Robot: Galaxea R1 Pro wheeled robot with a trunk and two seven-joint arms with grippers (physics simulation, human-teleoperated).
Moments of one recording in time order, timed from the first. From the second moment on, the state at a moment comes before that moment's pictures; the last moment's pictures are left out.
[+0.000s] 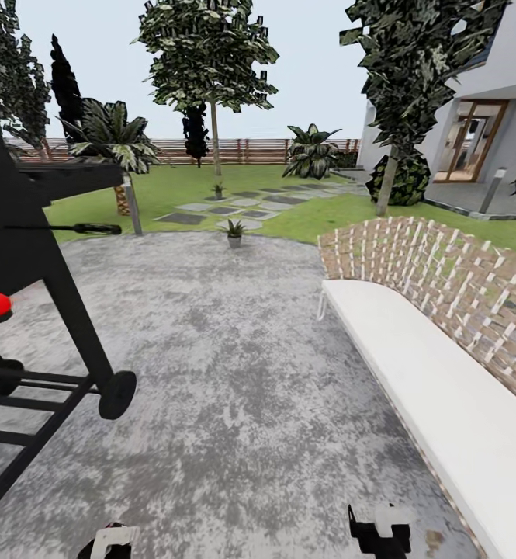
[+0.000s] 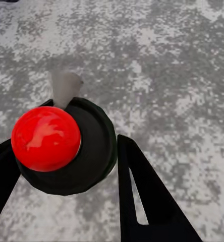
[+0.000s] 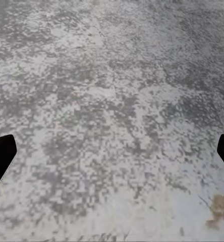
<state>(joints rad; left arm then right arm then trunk) -0.30 0.10 0.22 -0.26 -0.13 -0.44 -0.08 -0.37 -0.02 -0.05 -0.18 0.17 -0.59 -0.17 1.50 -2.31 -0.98</state>
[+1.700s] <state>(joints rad) -0.30 0.10 0.22 -0.26 -0.13 -0.44 -0.08 -0.37 -0.02 -0.05 -0.18 0.17 -0.59 -0.16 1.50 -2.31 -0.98</state>
